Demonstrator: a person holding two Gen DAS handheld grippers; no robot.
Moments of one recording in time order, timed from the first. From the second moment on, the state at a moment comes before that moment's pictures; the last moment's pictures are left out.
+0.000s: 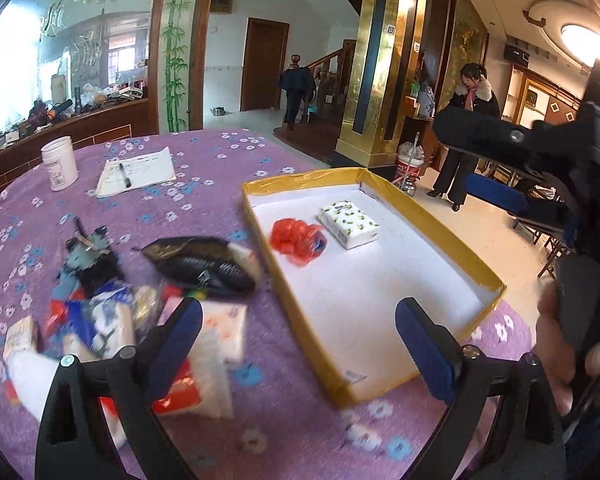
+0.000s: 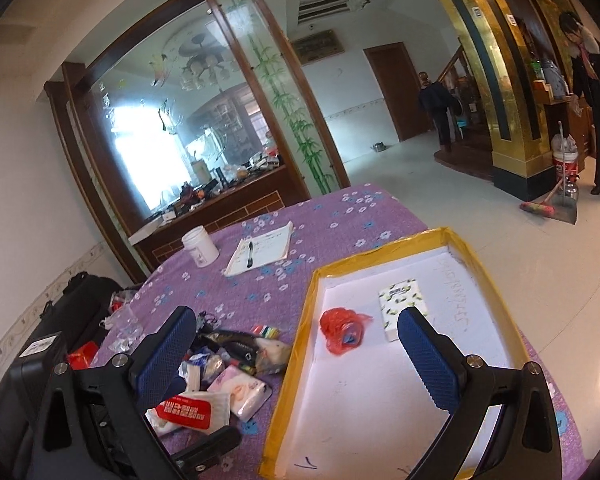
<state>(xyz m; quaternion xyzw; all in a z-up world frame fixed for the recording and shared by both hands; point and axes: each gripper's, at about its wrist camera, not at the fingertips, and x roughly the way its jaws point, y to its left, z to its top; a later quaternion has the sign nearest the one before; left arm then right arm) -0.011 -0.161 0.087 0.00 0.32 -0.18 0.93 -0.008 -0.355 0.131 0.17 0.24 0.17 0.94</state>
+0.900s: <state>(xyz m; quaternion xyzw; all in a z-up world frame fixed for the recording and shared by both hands) -0.049 0.043 0.038 -0.22 0.33 -0.07 0.91 -0.022 -0.148 0.069 -0.16 0.30 0.35 0.87</state>
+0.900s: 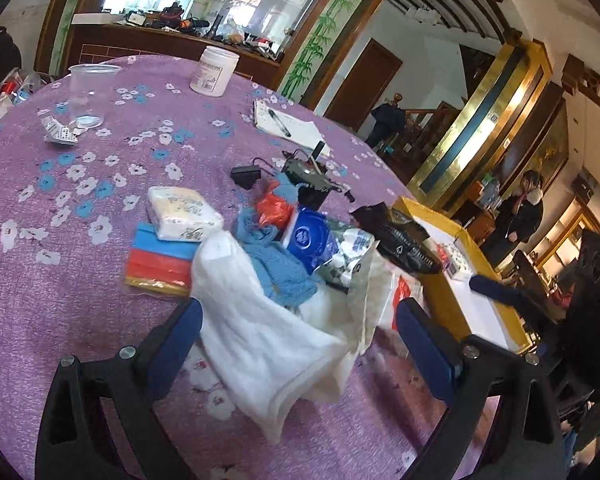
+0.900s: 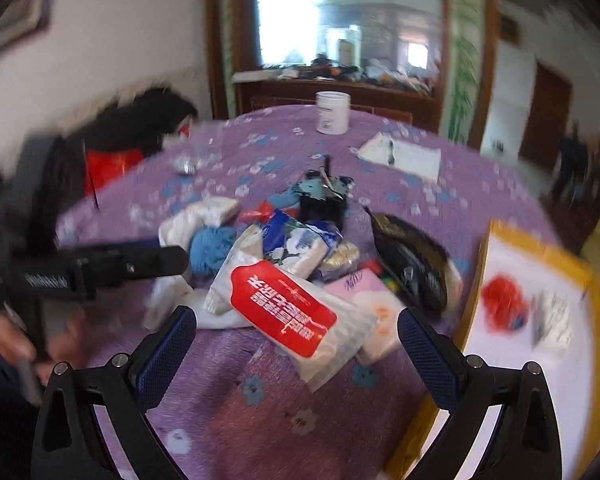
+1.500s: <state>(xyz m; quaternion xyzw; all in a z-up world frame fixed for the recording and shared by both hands) -0.051 0.065 0.029 -0.24 0.37 -0.03 0.90 -0.001 -0.134 0.039 -0.12 0.34 0.38 0.85</state>
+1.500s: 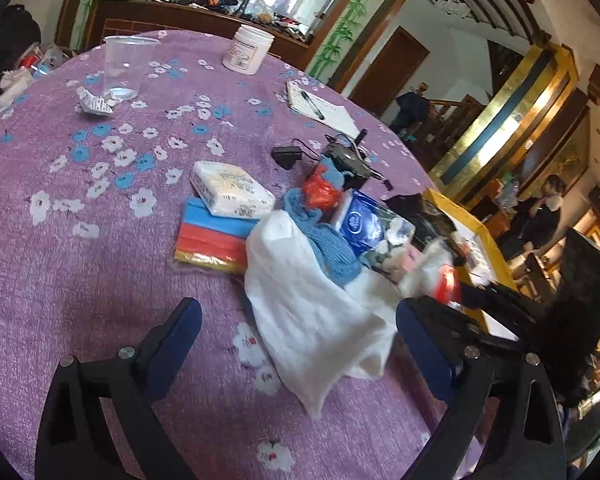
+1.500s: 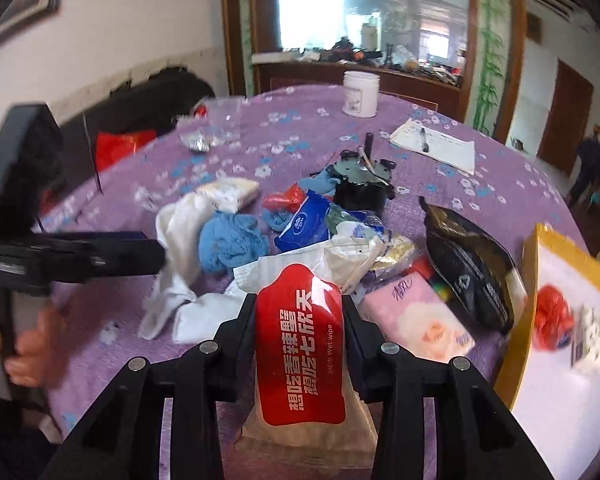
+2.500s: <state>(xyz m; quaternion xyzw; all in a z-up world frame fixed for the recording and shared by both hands) -0.054 0.042 0.040 -0.20 0.29 -0.03 0.93 -0.002 -0.178 0.034 0.00 0.35 0.38 0.86</state>
